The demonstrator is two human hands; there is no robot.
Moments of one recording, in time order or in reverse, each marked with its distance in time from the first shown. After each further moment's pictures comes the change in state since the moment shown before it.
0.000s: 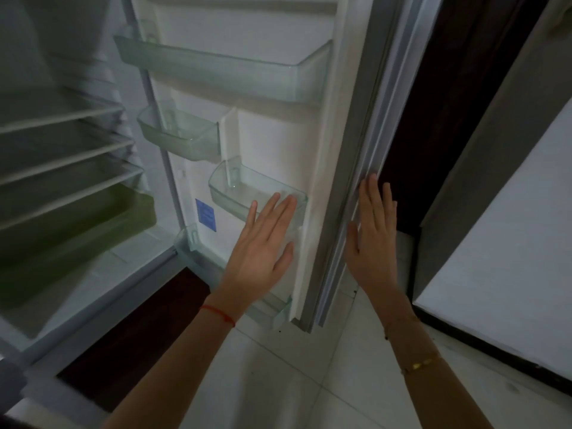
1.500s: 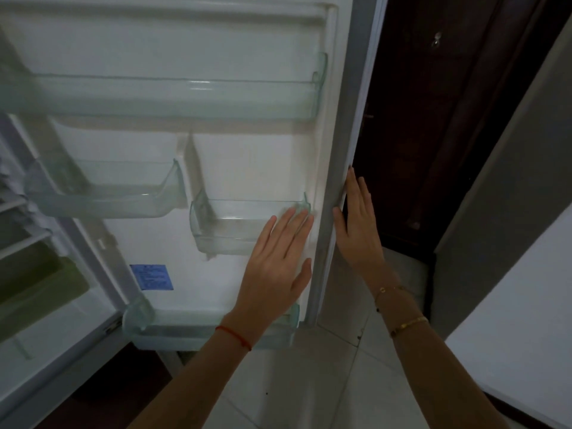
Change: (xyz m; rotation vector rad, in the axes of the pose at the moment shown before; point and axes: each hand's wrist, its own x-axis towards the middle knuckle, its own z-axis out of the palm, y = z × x) left_hand 0.219 -0.017 0.188 0.097 0.190 0.047; right_hand 0.214 0.214 0.148 0.255 -0.135 0.014
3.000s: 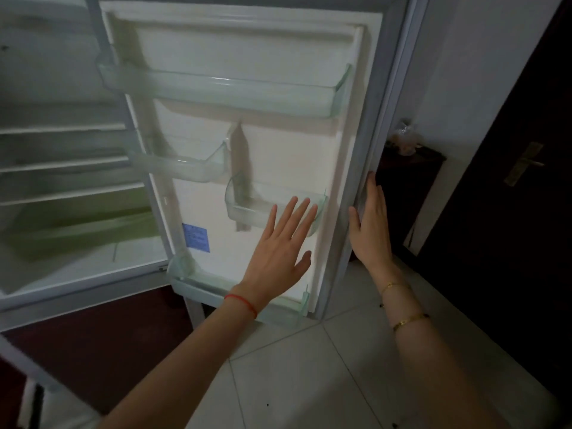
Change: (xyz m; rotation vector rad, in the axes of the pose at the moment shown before) left_hand 0.077 0.005 0.083 0.469 -0.295 -0.466; right_hand 0.126 0.090 0.055 0.398 -0.274 -0.135
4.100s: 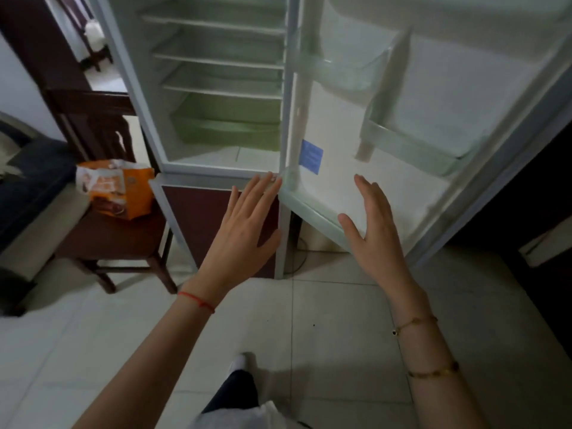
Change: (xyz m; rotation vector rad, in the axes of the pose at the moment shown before) left_hand -0.239 -0.036 -0.109 -0.108 -0.017 -0.574; right_hand -0.166 -0.123 0.057 0.244 -0.550 -0.253
